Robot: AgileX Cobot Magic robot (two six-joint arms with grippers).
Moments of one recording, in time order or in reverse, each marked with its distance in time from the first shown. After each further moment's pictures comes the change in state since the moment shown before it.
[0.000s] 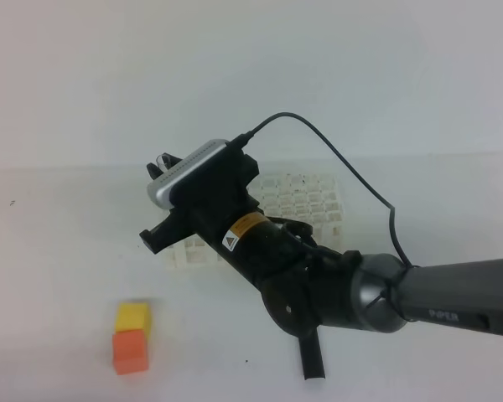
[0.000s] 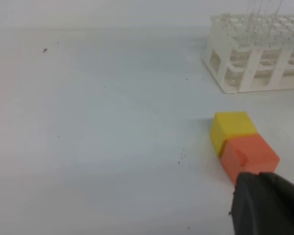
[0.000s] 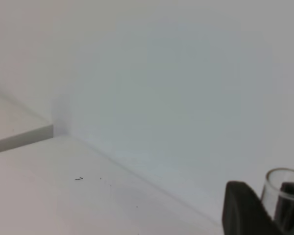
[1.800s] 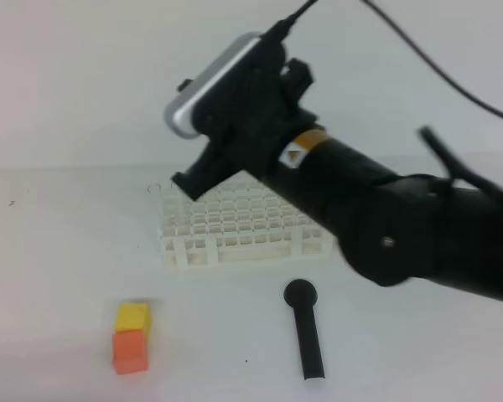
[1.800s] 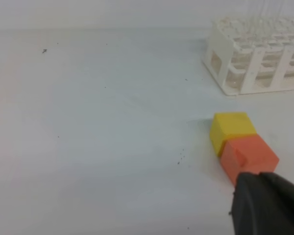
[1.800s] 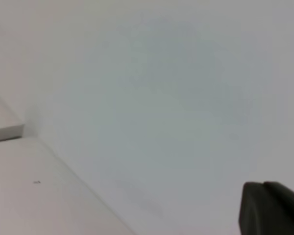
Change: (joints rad) left arm 0.000 0.000 0.000 0.000 0.000 0.000; right arm 0.000 -0.394 0.107 0.267 0.333 -0.489
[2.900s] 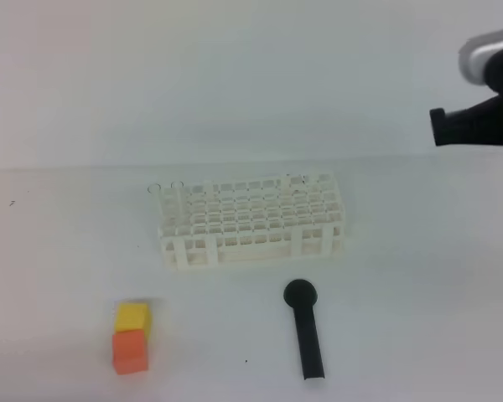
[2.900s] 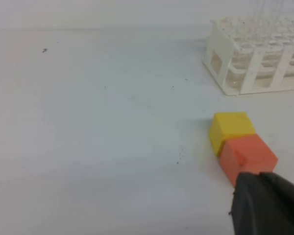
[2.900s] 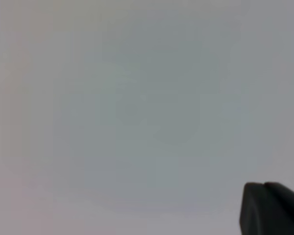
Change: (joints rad) left arm 0.000 0.000 0.000 -0.003 -0.001 0.000; right arm -0.002 -0.468 0.407 0.720 -0.608 -0.596
